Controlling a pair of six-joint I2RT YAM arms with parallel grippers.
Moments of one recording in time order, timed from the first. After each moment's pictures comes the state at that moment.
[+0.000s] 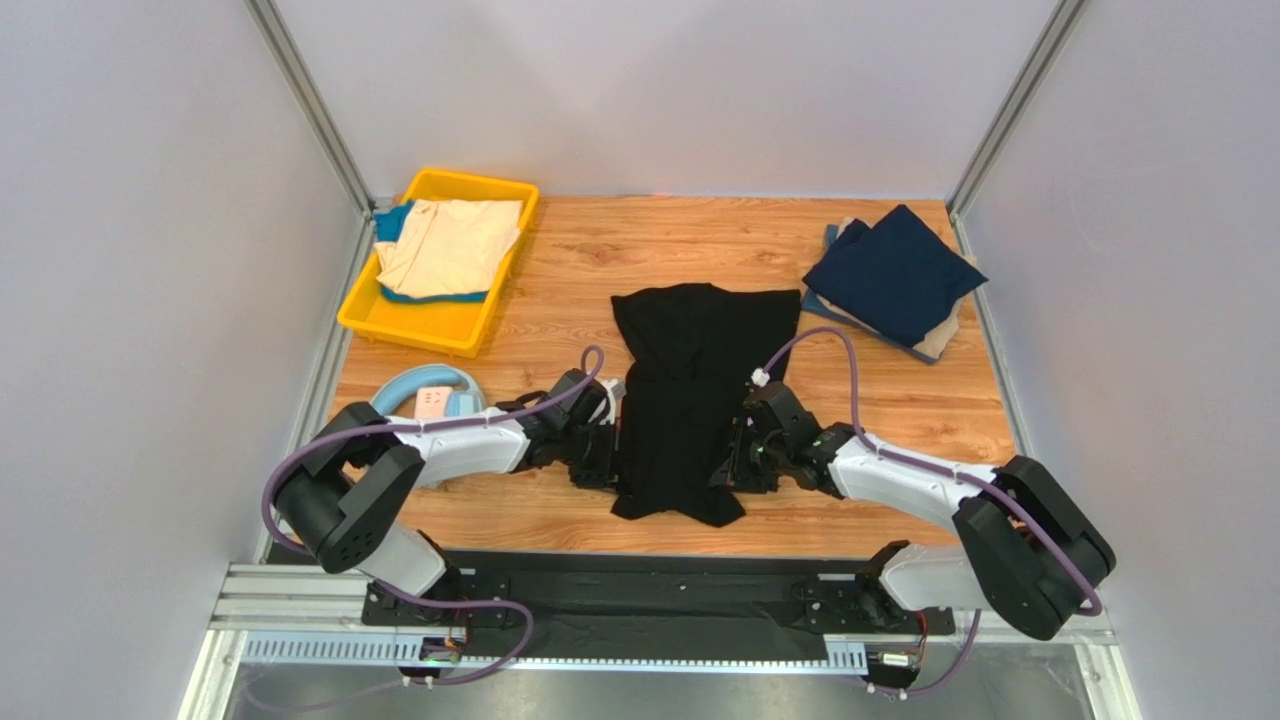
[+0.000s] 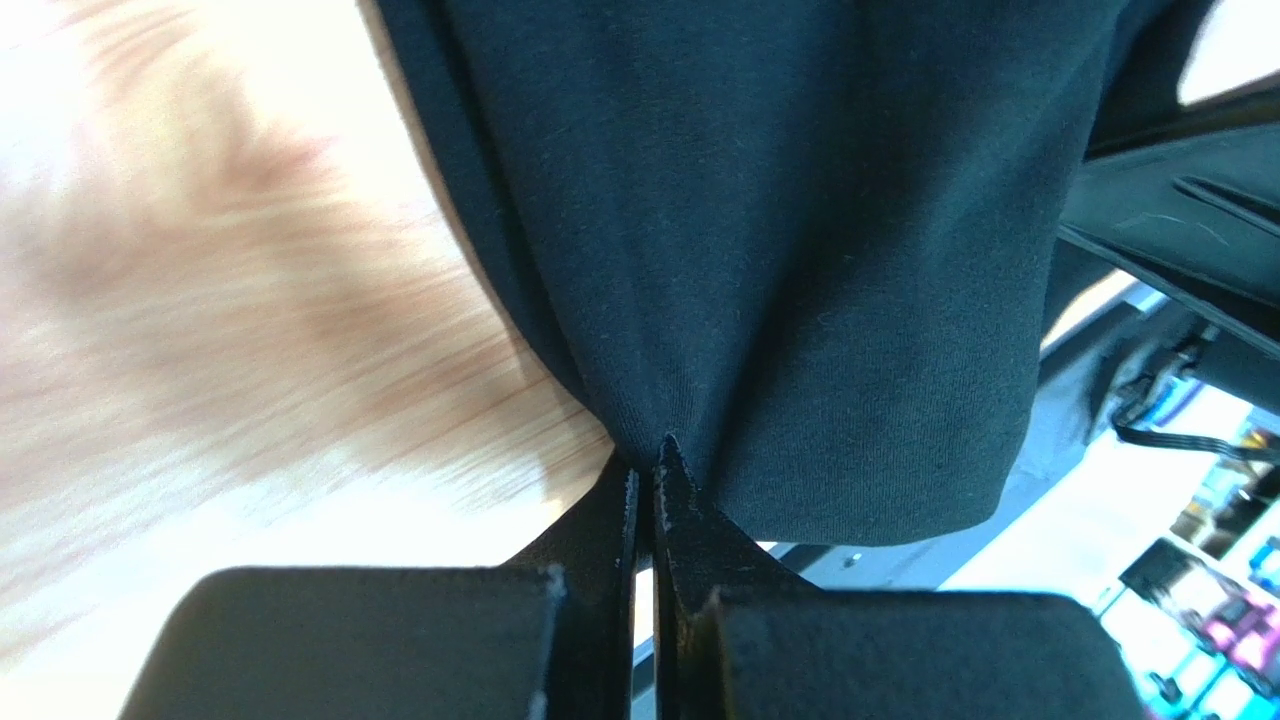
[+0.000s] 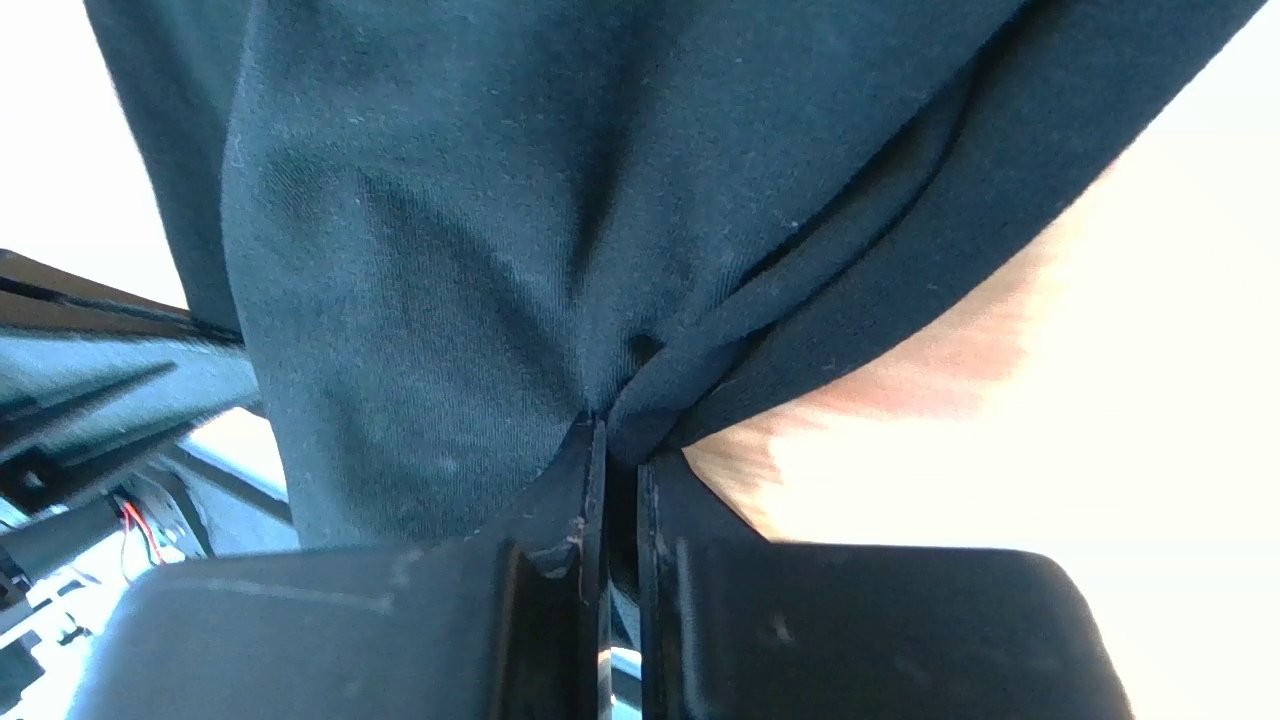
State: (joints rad) left arm -0.75 1.52 0.64 -0.14 0.34 -0.71; right arm 0.68 1.30 0.49 -0.19 -0.16 0.85
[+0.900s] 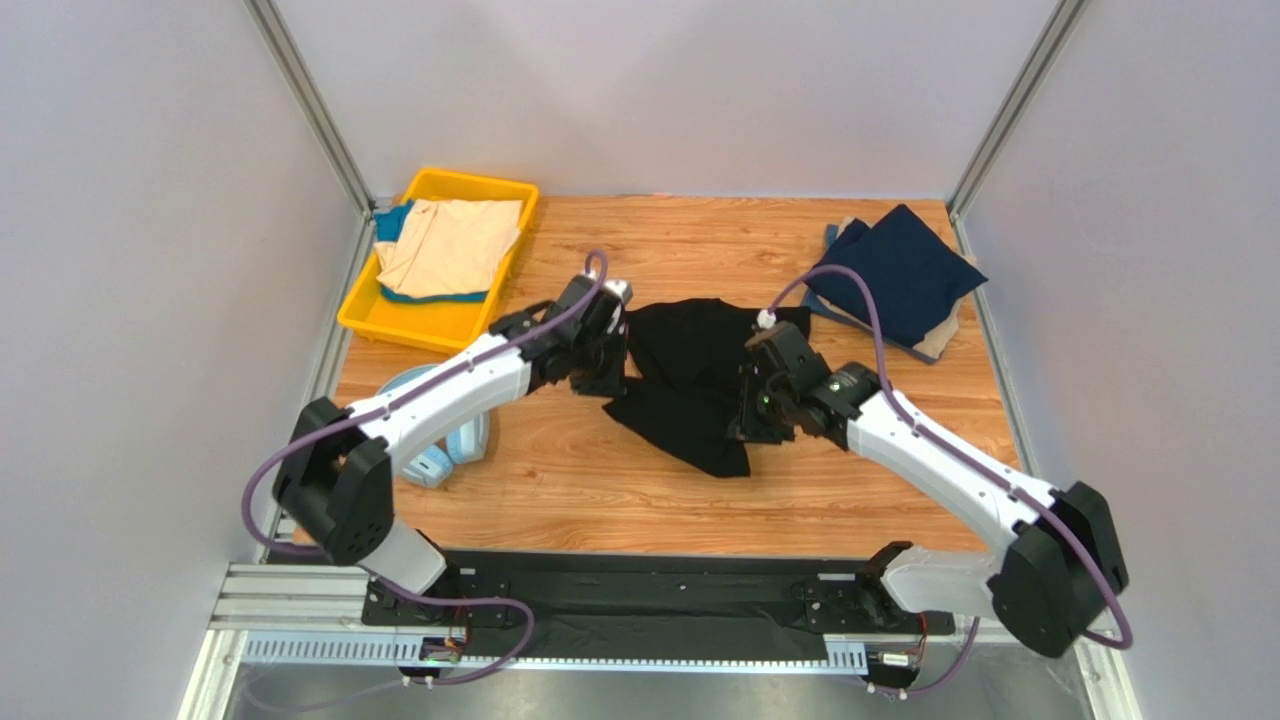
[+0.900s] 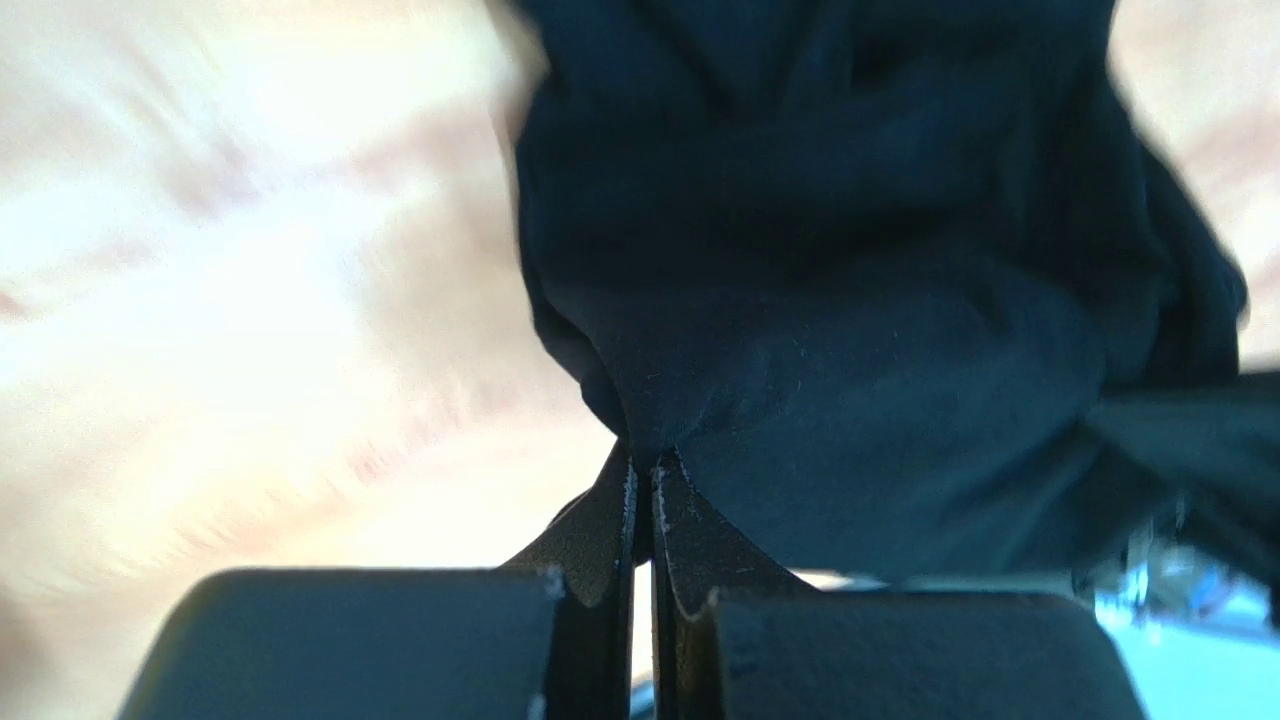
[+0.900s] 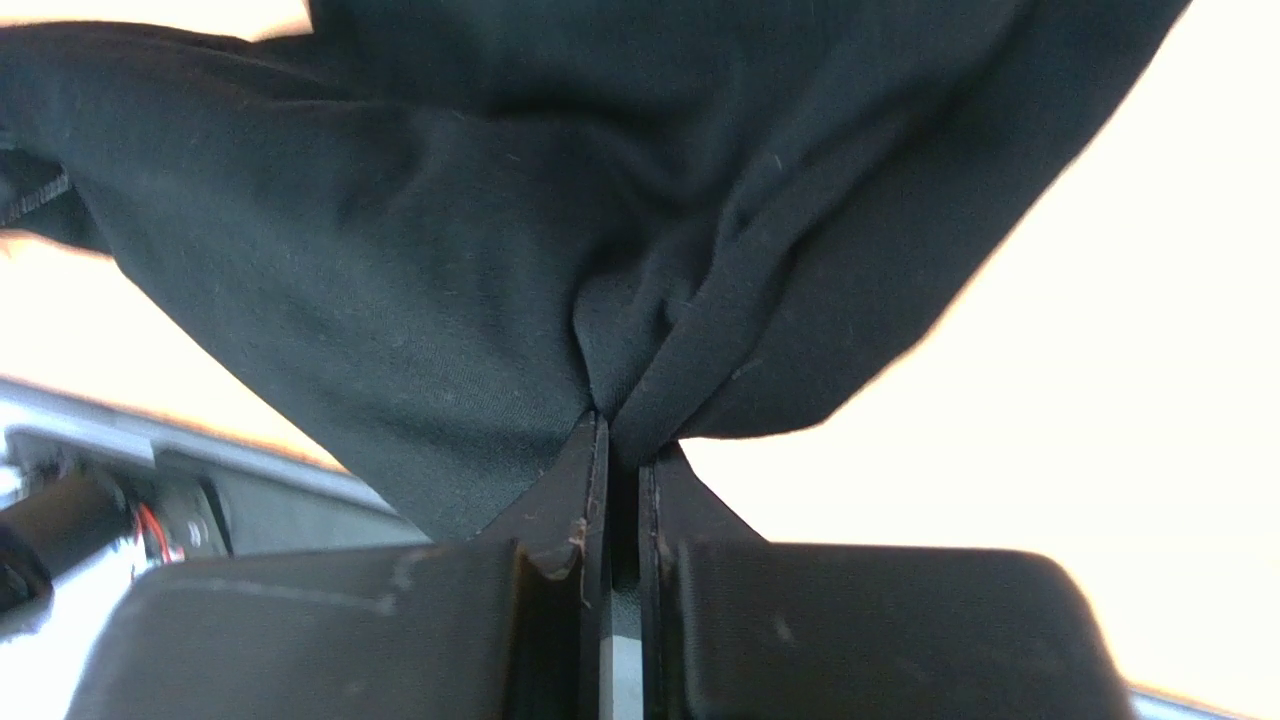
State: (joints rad) left arm -0.70 1.49 1.11 -0.58 0.08 -0.53; right arm 0.66 1.19 0.85 -0.68 -0.03 0.73
